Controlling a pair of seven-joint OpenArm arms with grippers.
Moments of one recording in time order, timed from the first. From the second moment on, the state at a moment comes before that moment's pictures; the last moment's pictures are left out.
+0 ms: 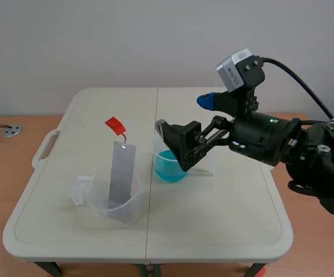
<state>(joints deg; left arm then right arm) 63.9 -32.6 3.4 89.6 -11.0 -24.0 3.0 2.8 20.7 -18.3 83.4 18.3 34.7 4.1</state>
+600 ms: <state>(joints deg) 61.2 -32.6 6.1 88.7 -11.0 -24.0 5.4 17.3 14.3 -30.6 67.3 18.3 38.7 4.1</state>
